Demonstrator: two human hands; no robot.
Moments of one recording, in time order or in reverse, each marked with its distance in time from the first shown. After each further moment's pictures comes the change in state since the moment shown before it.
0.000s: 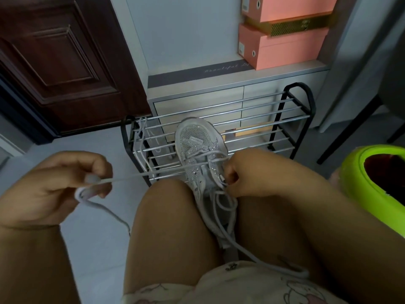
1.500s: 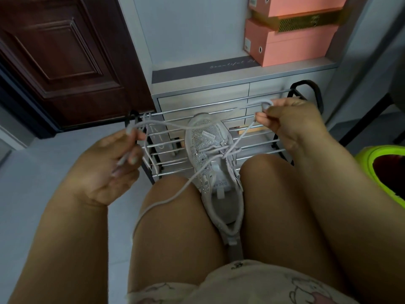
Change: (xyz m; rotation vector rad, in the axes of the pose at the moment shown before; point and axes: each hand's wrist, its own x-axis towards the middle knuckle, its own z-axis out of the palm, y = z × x) left_hand 0.036 -0.003 0.039 -0.521 0.258 -0.066; right_hand 0.041 0.055 -0.017 1.678 0.793 0.477
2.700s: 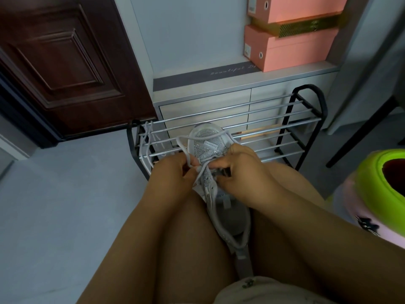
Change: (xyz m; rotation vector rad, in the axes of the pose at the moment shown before) left_hand 0.034 -0.053 0.069 1.096 0.267 0.267; right_hand -0.059 0.061 0.036 -1.270 -0.452 -0.505
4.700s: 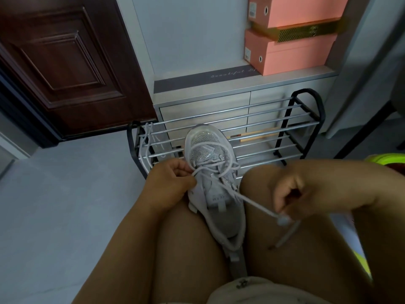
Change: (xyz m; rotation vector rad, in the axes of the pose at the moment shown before) left_hand -0.003 -0.008 -0.001 -0.365 -0.077 -0.267; right_hand -0.038 0.030 -0.108 0.071 -0.819 -0.159
